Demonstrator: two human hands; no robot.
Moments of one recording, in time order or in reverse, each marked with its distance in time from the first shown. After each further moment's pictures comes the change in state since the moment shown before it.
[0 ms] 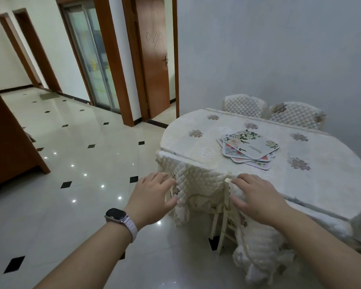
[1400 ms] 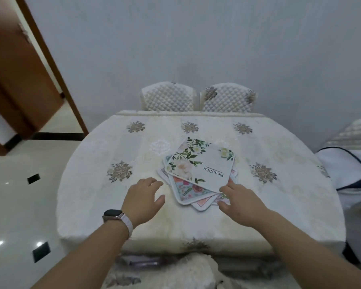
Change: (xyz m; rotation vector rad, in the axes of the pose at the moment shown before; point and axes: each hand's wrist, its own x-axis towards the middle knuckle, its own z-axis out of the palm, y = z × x) left_hand 0.553 -0.037 0.239 -0.230 -0.221 0.374; right_hand 0.331 0.243 0.104 0.107 -0.171 0.549
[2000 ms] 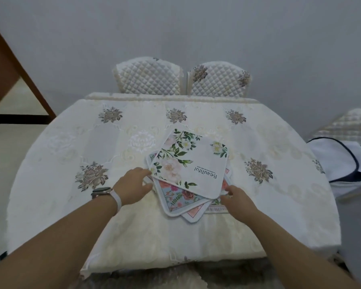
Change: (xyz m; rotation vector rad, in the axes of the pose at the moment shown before) left_hand 0.146 -0.060 0.064 -0.237 -0.326 -0.051; right_hand 0.094 0.055 0.058 0.584 -0.062 0.553
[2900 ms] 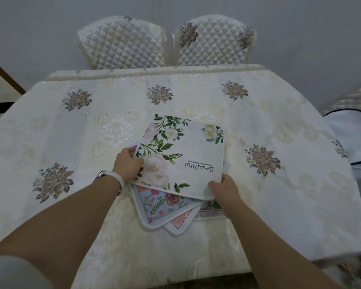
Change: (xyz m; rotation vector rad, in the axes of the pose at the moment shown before) left_hand 0.147 0.014 0.065 -0.592 0.151 -0.505; right_hand 0.112 0.037 0.043 0.700 0.059 0.337
